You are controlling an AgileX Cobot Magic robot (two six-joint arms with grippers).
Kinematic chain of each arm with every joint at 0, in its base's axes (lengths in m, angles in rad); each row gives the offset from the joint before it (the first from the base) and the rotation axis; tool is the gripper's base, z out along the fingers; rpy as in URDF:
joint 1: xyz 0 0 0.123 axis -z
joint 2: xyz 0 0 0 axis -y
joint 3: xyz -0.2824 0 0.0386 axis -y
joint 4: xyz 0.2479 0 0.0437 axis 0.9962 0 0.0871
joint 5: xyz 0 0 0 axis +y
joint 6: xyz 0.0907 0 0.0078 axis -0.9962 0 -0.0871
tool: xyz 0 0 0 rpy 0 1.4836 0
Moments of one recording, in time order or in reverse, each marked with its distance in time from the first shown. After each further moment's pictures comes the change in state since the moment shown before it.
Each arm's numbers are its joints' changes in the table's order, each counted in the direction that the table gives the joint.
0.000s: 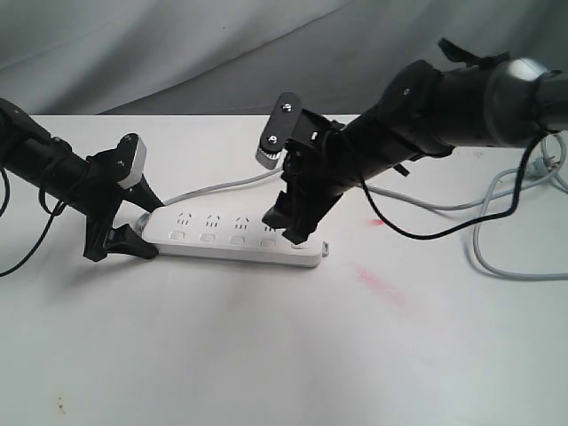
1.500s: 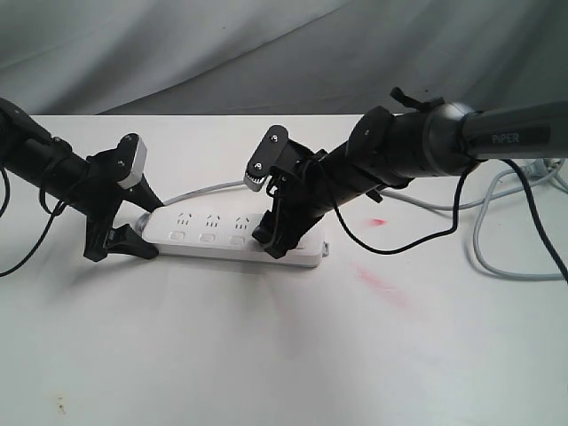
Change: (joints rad) left arm 0.000 0.000 0.000 0.000 0.000 0.000; right arm -0.018 -0.198 0.076 0.029 -0.106 -0.021
